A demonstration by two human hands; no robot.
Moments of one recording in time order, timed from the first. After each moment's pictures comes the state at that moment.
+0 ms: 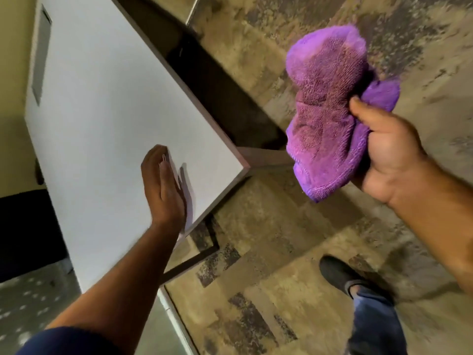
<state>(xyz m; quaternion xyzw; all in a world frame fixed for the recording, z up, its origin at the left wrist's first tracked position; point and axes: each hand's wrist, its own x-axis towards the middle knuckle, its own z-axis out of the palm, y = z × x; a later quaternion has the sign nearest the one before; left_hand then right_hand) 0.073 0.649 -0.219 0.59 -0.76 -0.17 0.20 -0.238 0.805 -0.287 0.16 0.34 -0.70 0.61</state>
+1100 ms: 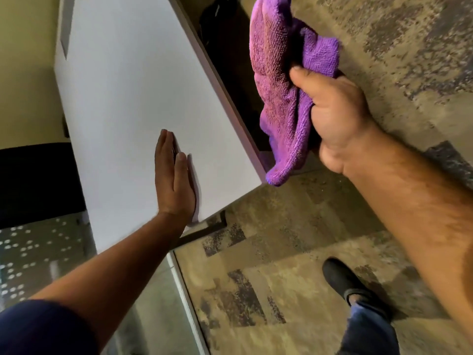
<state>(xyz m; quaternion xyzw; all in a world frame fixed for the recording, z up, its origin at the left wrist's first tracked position) 0.078 0.645 -0.224 0.65 -0.73 -0.16 0.14 -0.210 0.682 -0.275 0.01 0.34 -0.67 0.66</state>
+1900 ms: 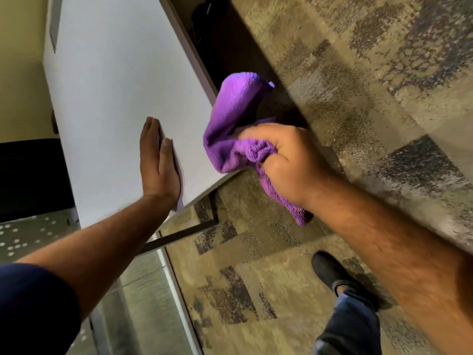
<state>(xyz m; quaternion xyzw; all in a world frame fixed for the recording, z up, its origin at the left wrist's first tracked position) 0.072 0.644 -0.225 0.66 -0.73 -0.14 0.14 -0.182 0.758 -0.276 -0.40 0.46 -0.59 0.53</state>
